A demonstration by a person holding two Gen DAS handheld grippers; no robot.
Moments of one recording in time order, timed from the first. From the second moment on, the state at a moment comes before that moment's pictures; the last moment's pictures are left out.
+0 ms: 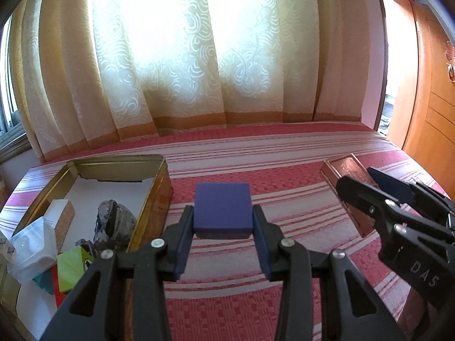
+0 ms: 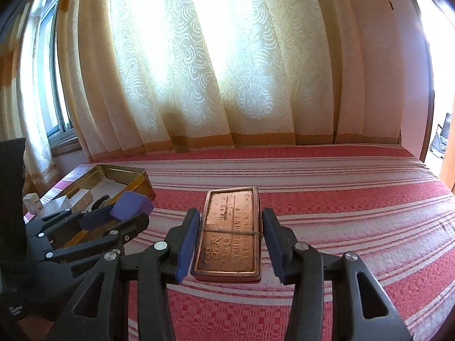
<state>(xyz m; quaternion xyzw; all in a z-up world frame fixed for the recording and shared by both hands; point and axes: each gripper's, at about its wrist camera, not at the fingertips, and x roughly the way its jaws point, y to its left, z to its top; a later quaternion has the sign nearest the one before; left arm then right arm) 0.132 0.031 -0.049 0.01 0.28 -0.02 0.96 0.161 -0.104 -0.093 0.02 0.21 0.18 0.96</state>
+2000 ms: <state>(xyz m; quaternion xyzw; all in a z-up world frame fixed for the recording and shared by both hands) 0.062 0.056 -0.039 -0.05 0.21 -0.01 0.98 0.089 -0.105 -0.082 -0.01 0.10 0.17 0.98</state>
